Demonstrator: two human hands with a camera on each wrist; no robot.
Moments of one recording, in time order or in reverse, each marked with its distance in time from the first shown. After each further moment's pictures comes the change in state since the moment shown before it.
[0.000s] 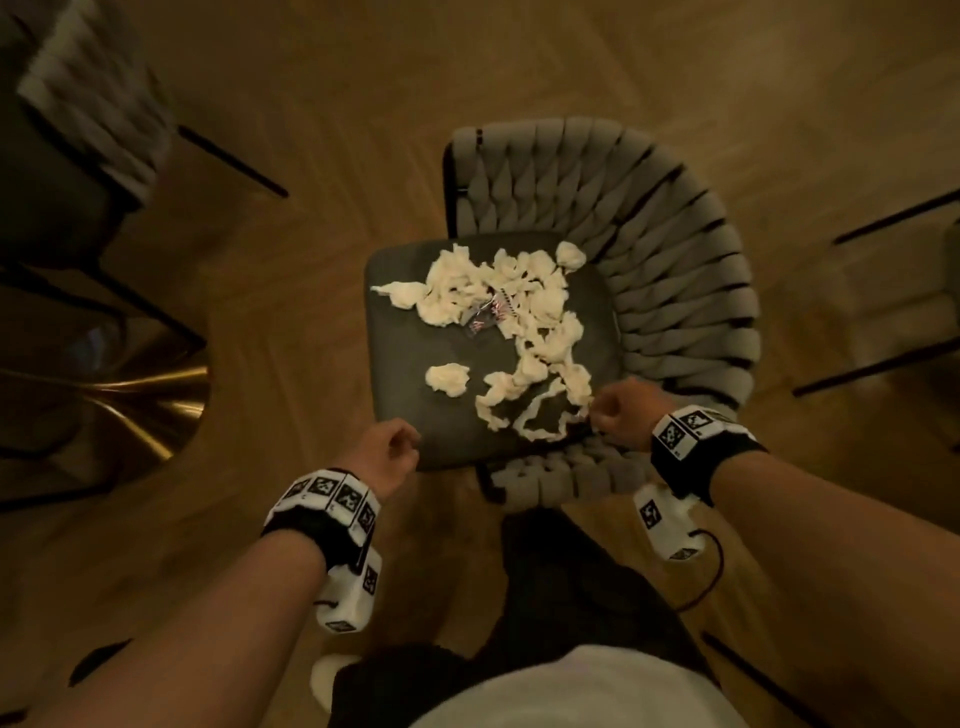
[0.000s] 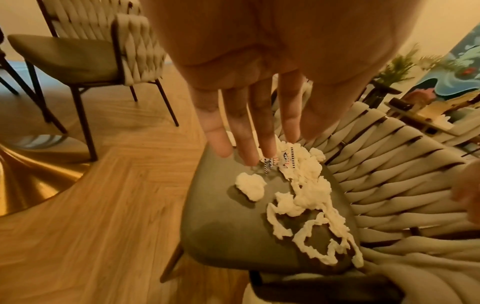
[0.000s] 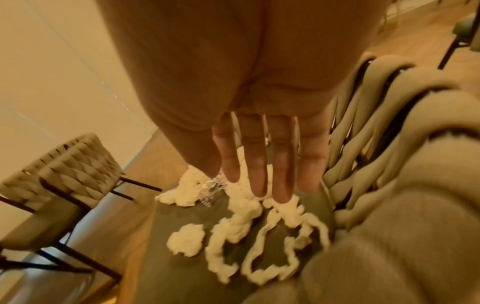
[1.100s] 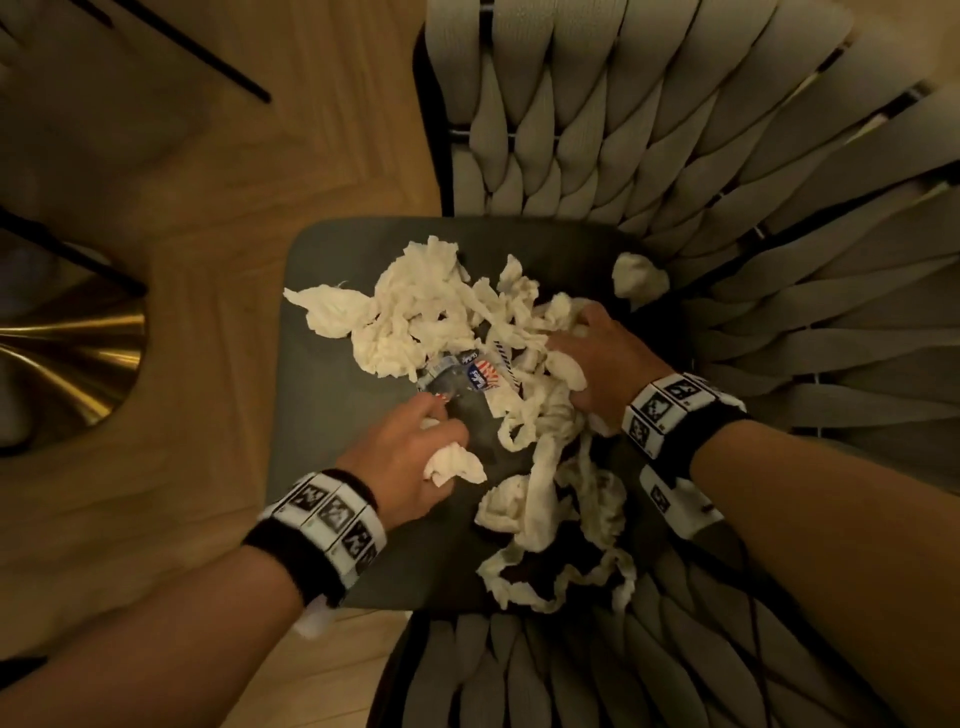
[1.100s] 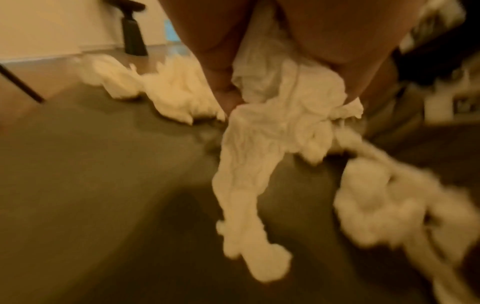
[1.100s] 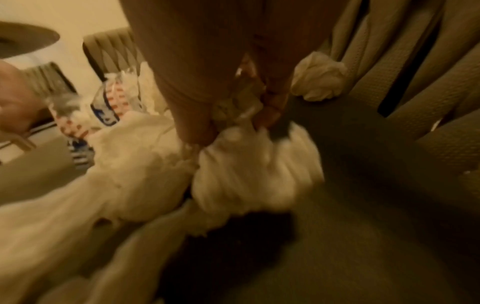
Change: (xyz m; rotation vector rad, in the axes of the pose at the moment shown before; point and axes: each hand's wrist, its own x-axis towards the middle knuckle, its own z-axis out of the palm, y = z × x) left_hand 0.269 0.033 0.078 0.286 -0.015 0.313; right_hand 0.348 0.022 -0.020 -0.377 0.025 -0.442
